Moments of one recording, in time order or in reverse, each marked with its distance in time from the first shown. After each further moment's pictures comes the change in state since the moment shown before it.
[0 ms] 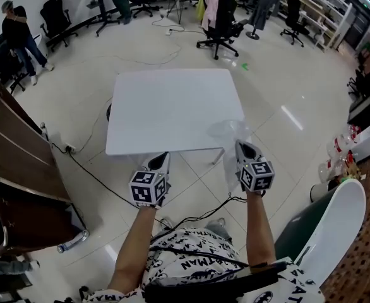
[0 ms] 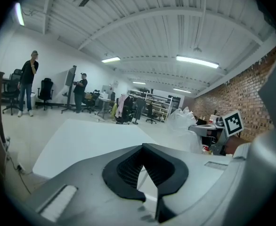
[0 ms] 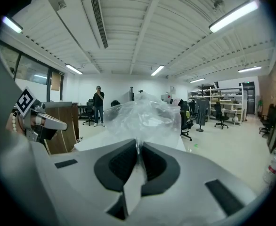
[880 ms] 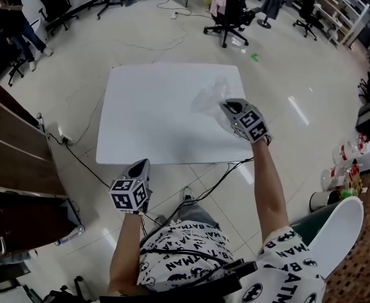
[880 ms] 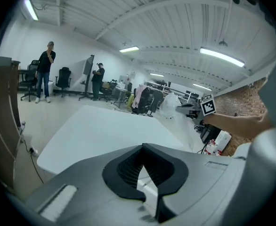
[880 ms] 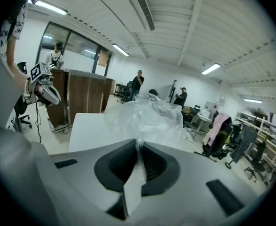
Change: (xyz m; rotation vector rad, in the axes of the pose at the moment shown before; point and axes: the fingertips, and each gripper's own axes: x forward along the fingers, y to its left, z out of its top) left arm 0.060 0.079 -0.019 -0.146 0.105 0.175; right arm 0.243 -0.064 0.047 -0.499 0.097 0.420
